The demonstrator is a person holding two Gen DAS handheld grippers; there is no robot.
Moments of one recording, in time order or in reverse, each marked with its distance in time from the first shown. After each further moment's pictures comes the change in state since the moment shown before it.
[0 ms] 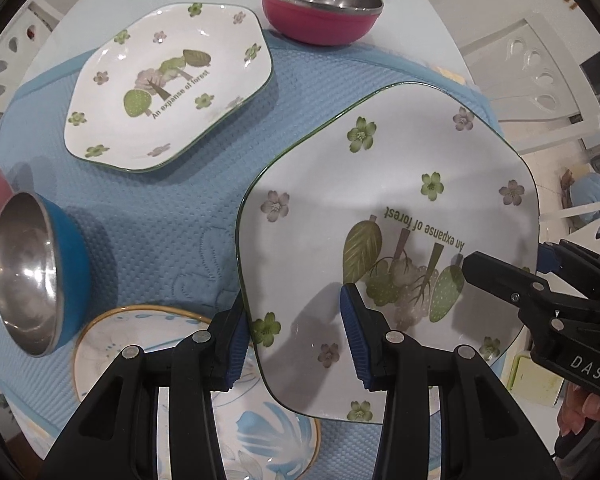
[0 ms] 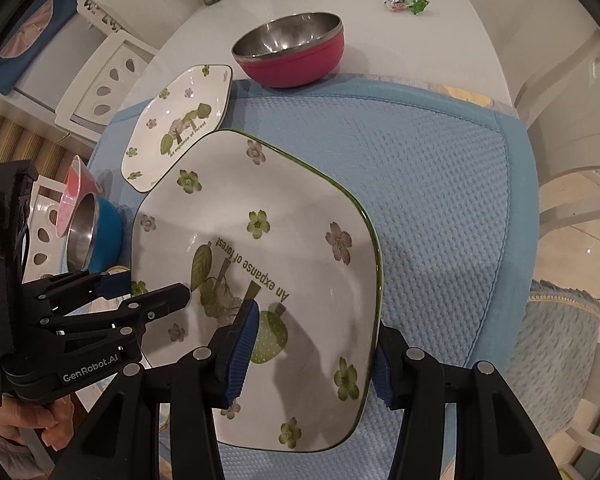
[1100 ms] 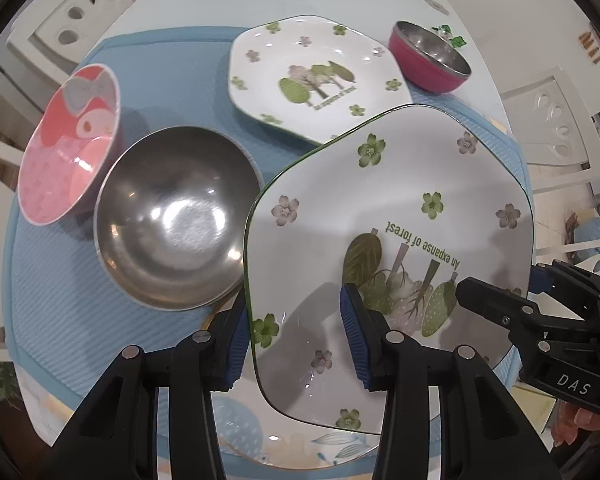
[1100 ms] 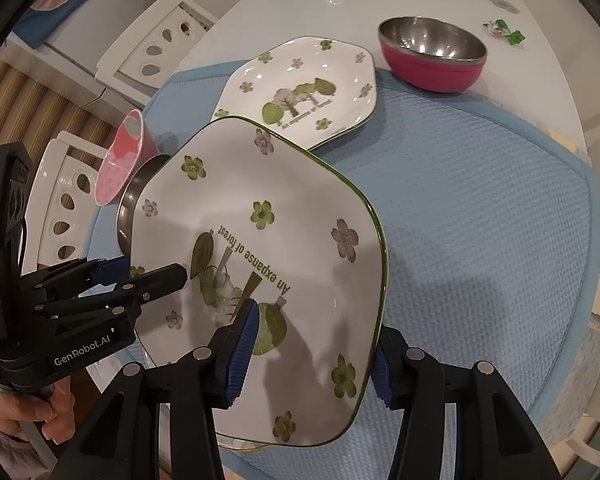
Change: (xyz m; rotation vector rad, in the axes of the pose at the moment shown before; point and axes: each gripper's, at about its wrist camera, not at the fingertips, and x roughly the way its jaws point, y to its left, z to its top) left arm -0.047 0.110 -0.039 -0.135 -0.063 0.017; right arm 0.025 0.130 0.001 -0.116 0.053 0.030
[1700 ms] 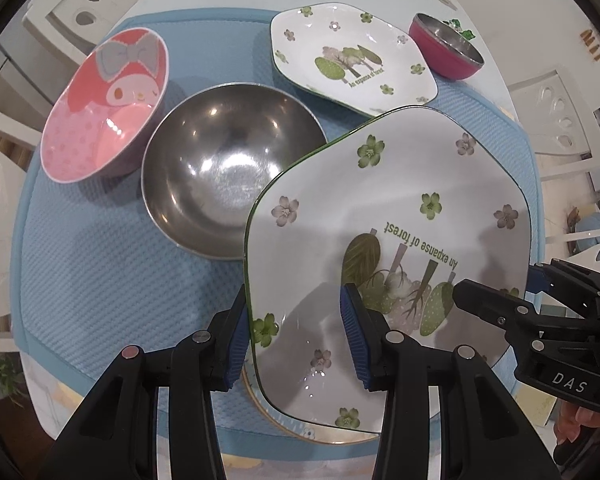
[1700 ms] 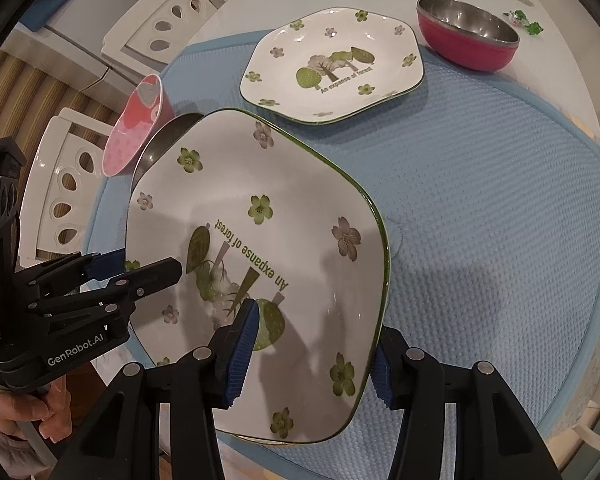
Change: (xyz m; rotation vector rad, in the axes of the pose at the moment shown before) left arm -0.001 0.033 -0.027 0.003 0.022 -0.002; right arm 0.020 0.036 -0.017 0.001 0.051 -0.009
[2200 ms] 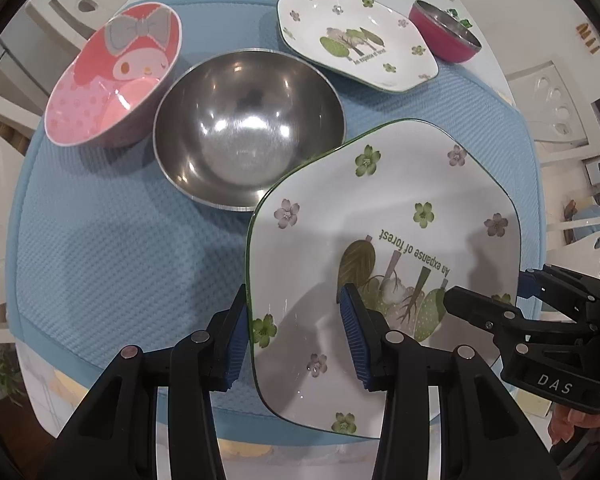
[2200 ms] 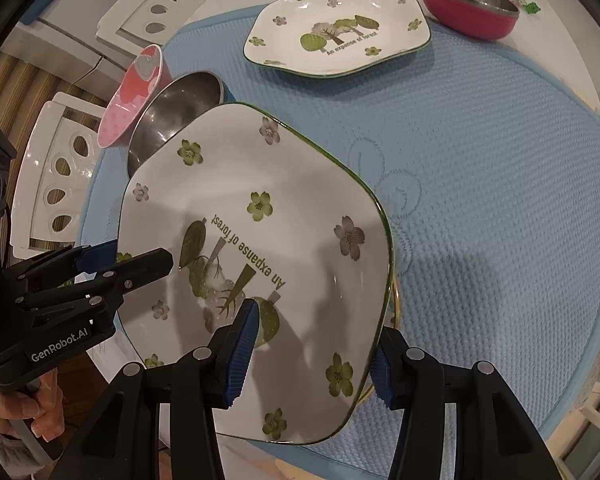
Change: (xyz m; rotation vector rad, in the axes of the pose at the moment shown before) left arm 0.004 0.011 -0.025 0.012 0.022 -0.015; right arm 0.020 0.011 -0.025 0.032 0.045 -0.005
